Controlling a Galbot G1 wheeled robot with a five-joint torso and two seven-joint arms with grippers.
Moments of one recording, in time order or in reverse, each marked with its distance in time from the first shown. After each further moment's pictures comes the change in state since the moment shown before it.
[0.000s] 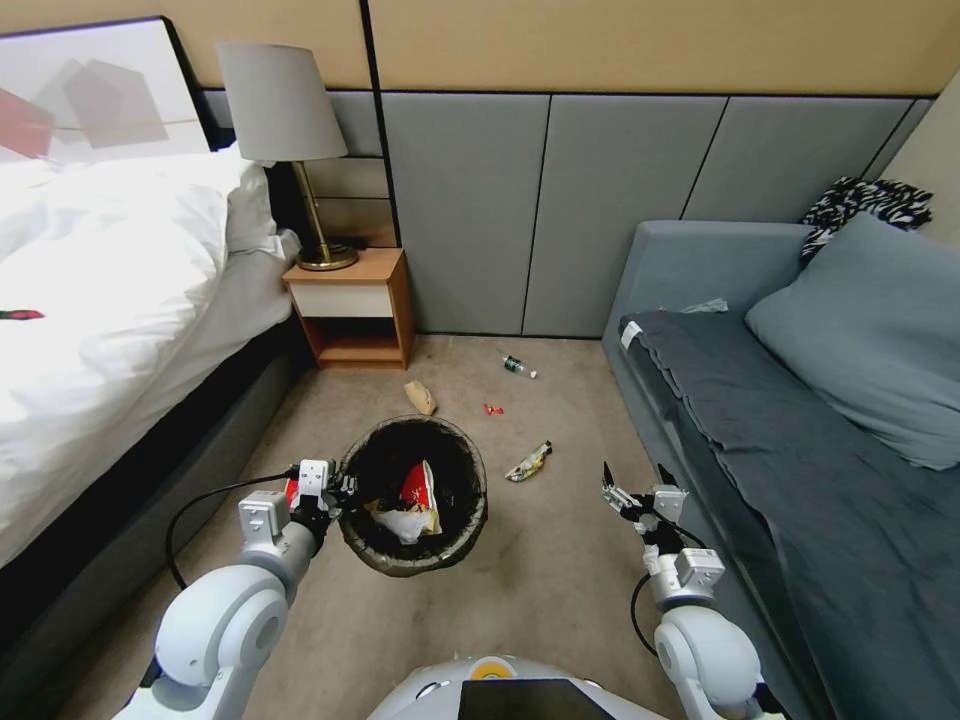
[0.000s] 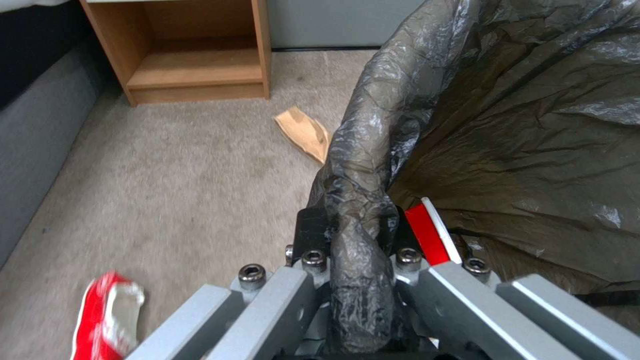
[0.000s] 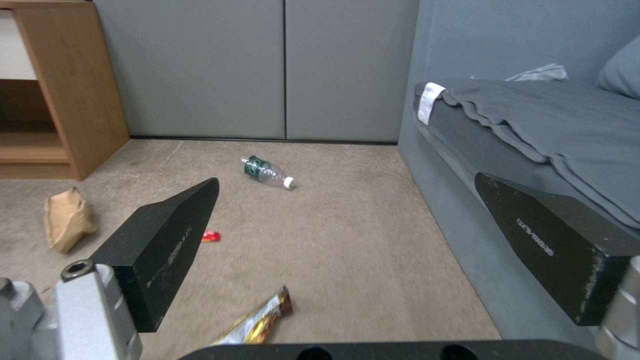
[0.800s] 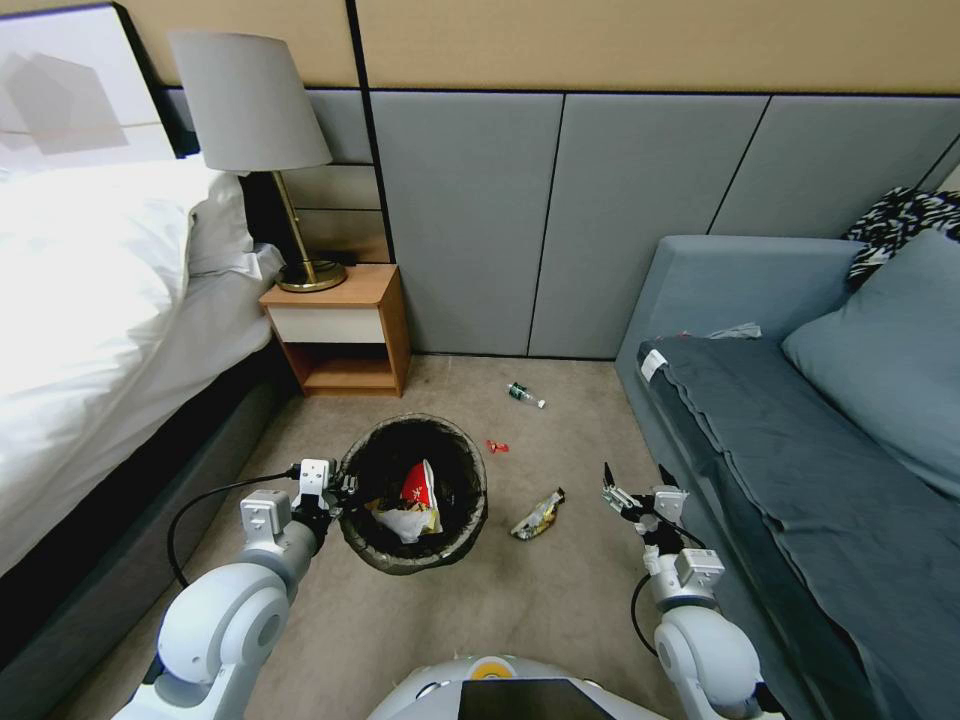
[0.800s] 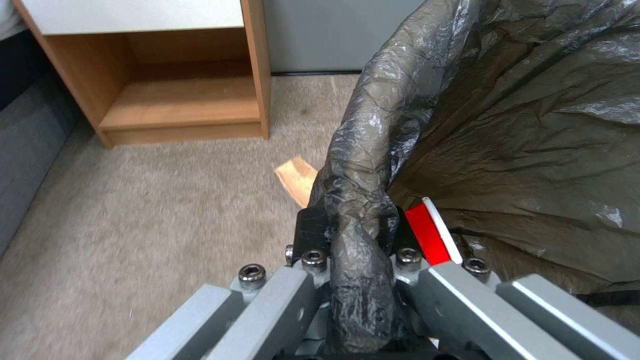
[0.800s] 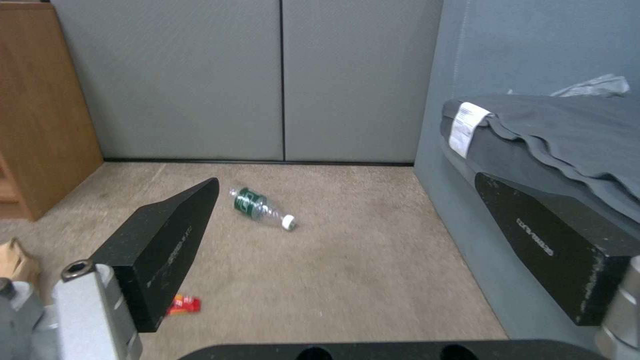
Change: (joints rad) left arm -0.009 0.004 0.006 0.008 0.000 0.000 0.001; right arm 0.007 0.001 -0.003 -0.012 0.005 0.010 0.008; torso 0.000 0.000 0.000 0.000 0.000
